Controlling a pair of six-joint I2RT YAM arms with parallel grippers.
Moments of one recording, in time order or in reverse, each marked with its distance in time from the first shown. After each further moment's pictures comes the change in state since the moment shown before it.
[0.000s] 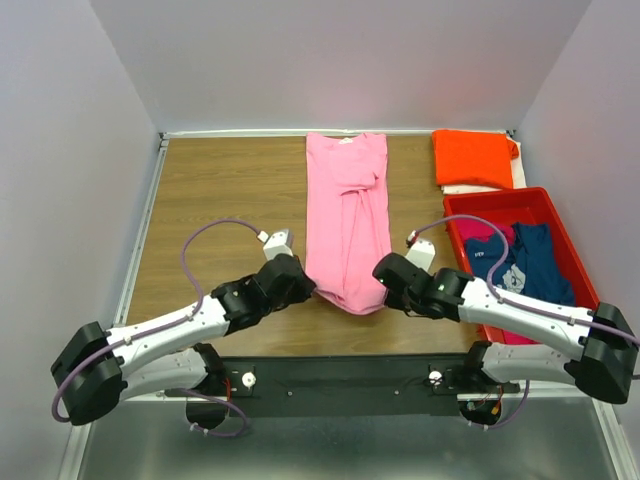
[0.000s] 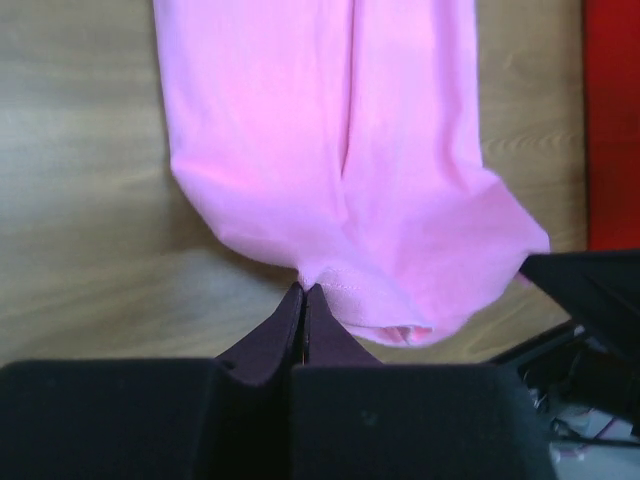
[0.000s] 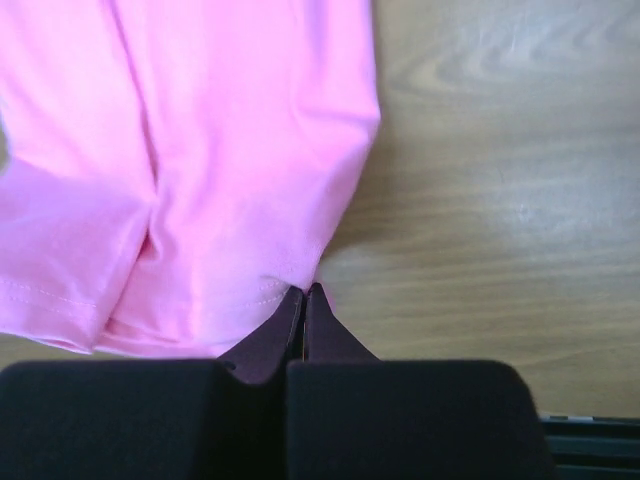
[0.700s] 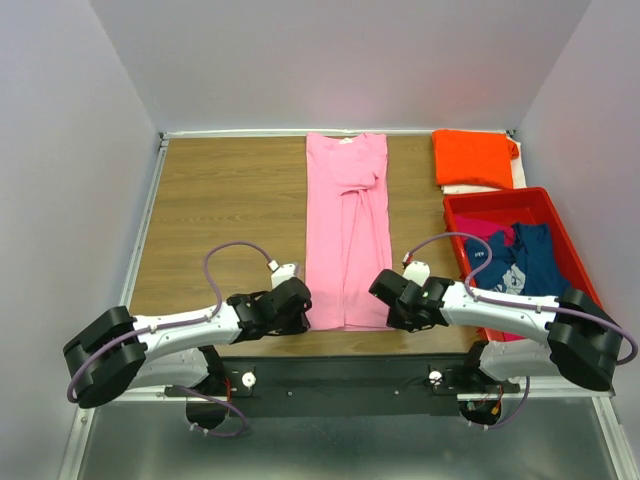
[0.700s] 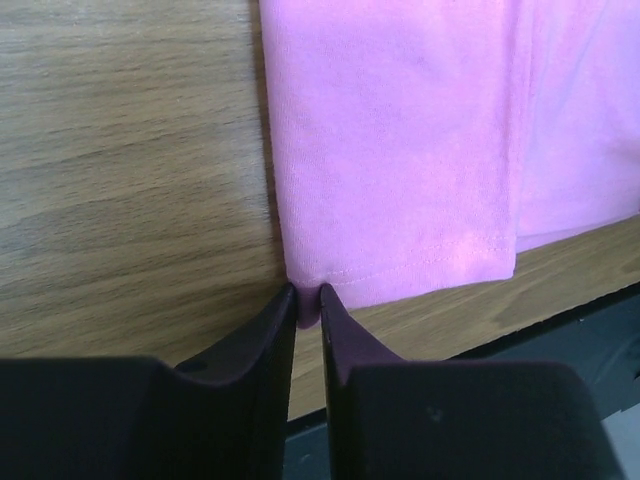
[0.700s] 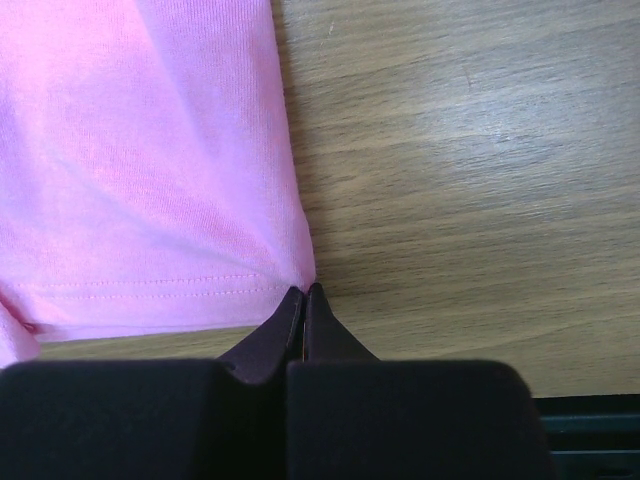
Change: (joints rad) left arm -0.063 0.114 -0.105 -0.066 0.128 -0.060; right arm 0.000 0.122 -0.108 0.025 -0.108 0.034
